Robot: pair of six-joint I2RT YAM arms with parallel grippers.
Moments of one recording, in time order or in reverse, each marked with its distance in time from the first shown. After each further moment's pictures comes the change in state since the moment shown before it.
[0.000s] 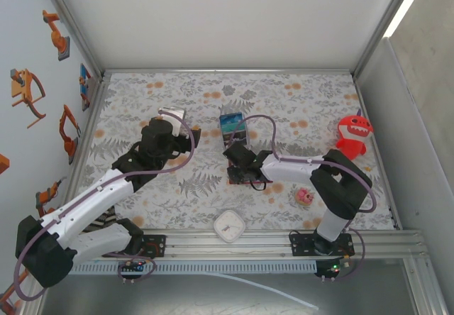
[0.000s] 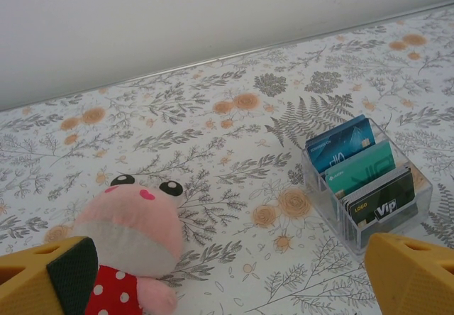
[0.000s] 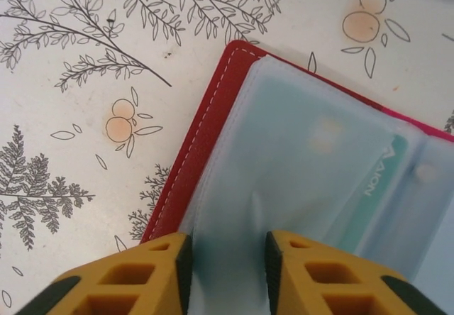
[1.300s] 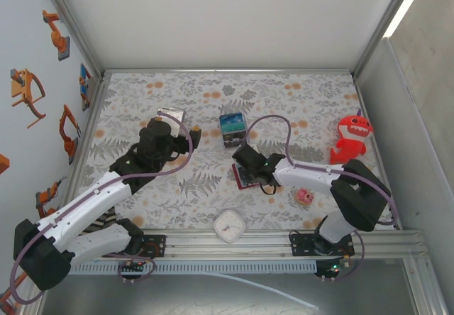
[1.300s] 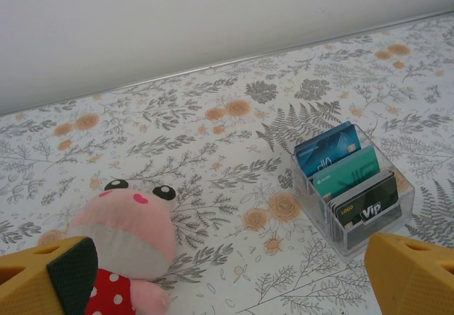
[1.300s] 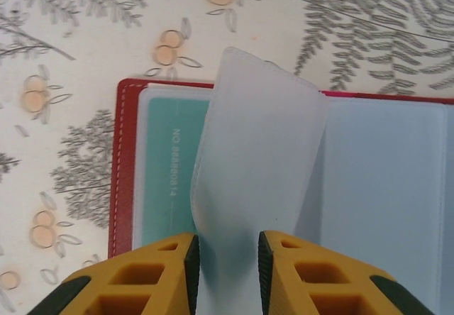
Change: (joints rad) left arm -0.013 -0.031 -0.002 -0.006 0.007 -0.008; right arm -0.010 -0.154 -0.084 -0.096 0.126 0.097
